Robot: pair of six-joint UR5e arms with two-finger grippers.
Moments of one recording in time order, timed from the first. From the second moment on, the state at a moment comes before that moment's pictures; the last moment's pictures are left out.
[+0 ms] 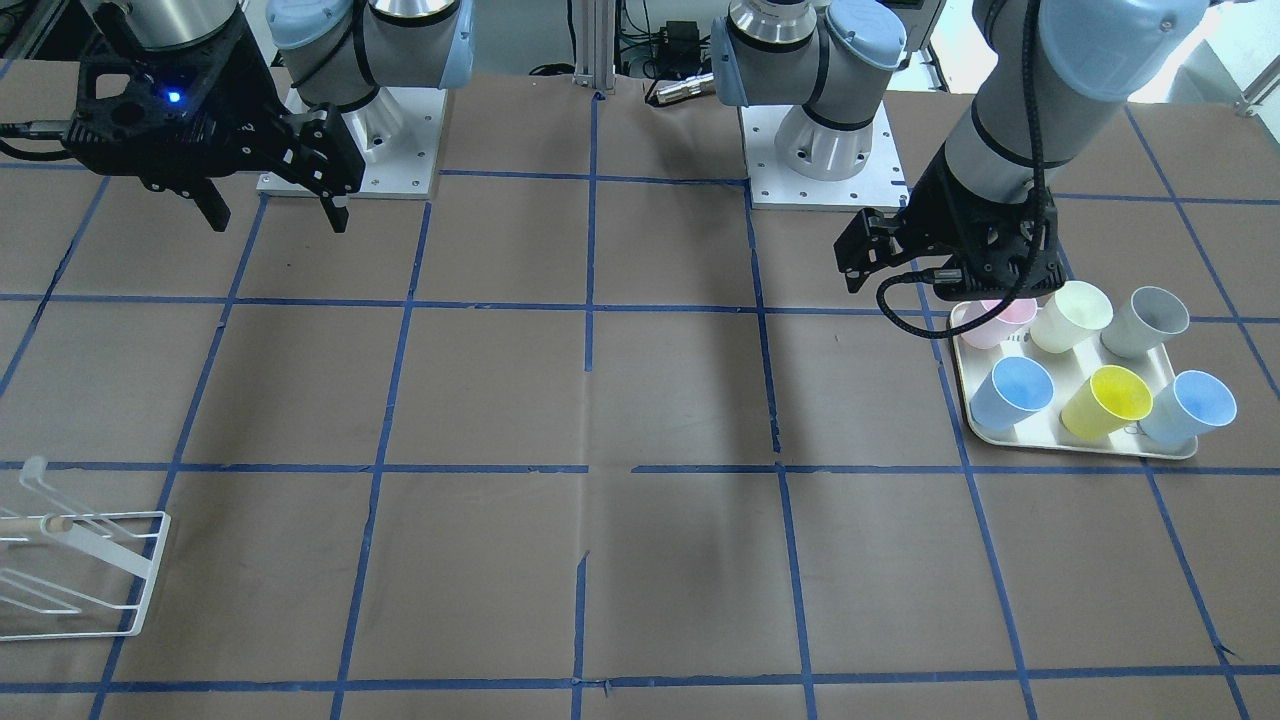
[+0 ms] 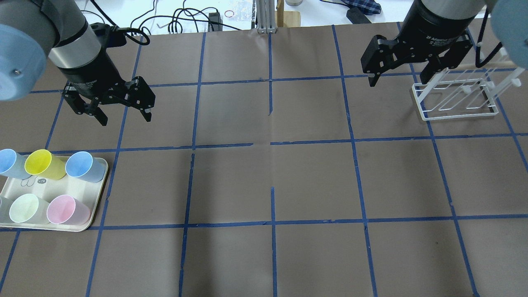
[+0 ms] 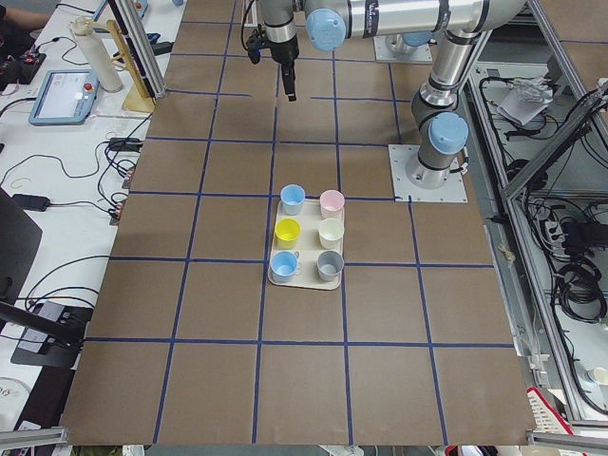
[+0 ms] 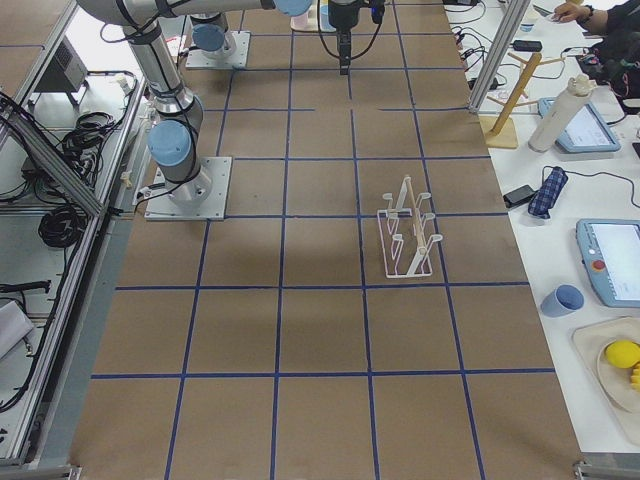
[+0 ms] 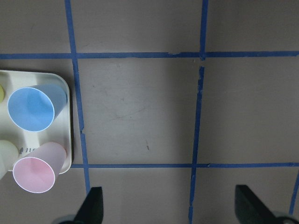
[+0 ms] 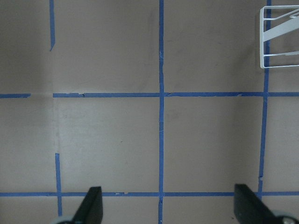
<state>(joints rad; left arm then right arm) -1.49 -1.60 -1.62 -1.60 1.58 0.01 1.57 -1.60 1.52 -1.54 -1.56 0.00</state>
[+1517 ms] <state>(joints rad) -1.60 -1.59 -1.48 -1.60 1.57 -0.03 1.57 -1.60 1.52 -1.54 -1.56 -0.01</state>
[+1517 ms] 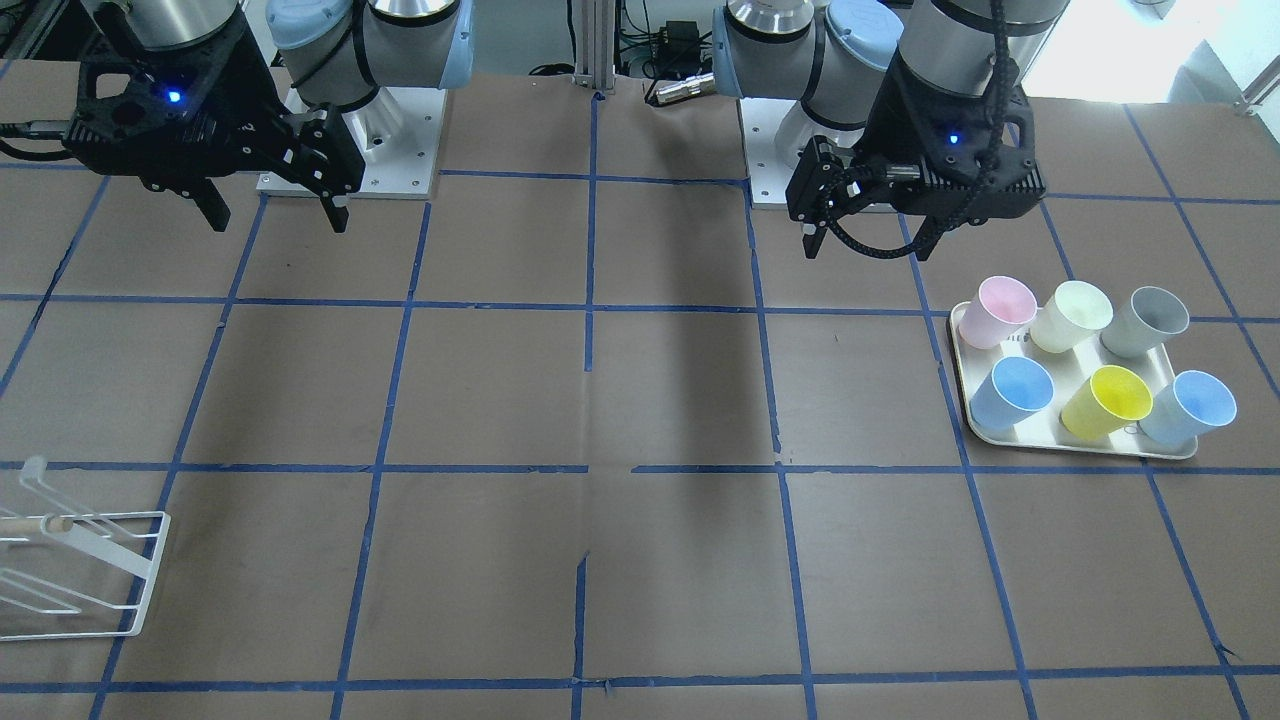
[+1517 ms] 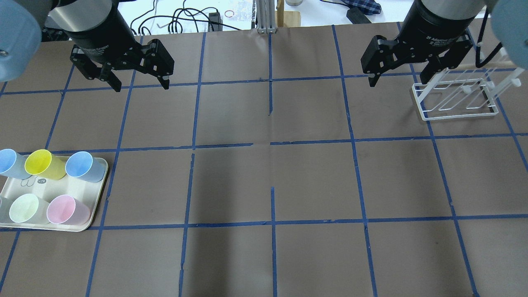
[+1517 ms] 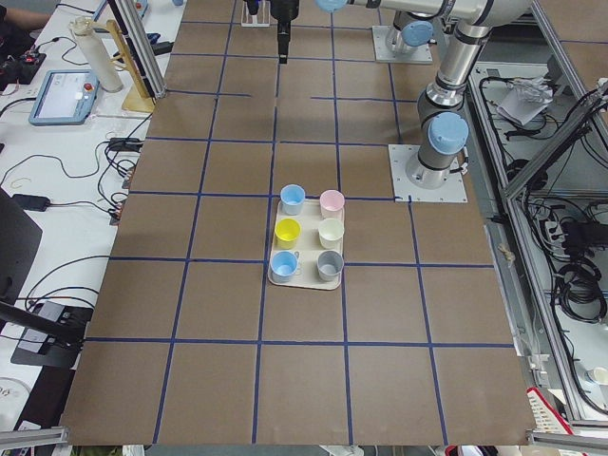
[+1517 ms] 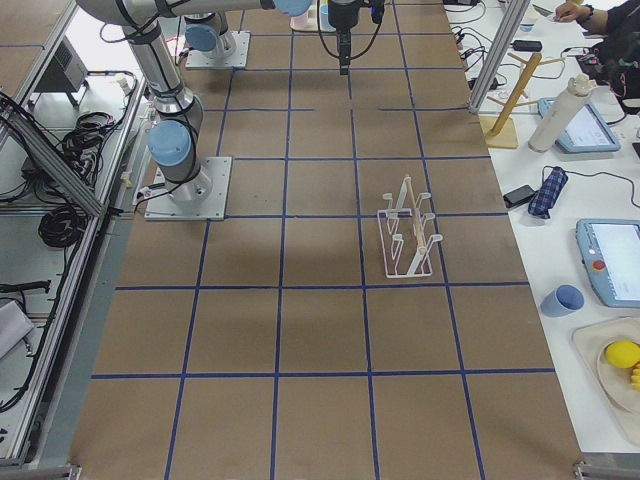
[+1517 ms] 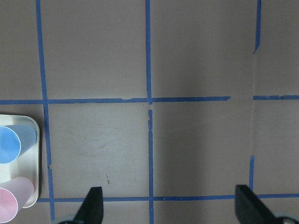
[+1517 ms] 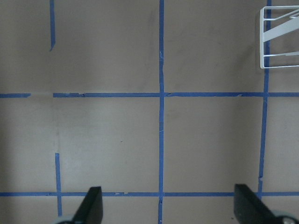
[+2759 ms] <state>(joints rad) -1.57 -1.56 -1.49 -1.63 1.57 -0.04 1.57 -1.60 1.52 -1.55 -1.55 0.00</state>
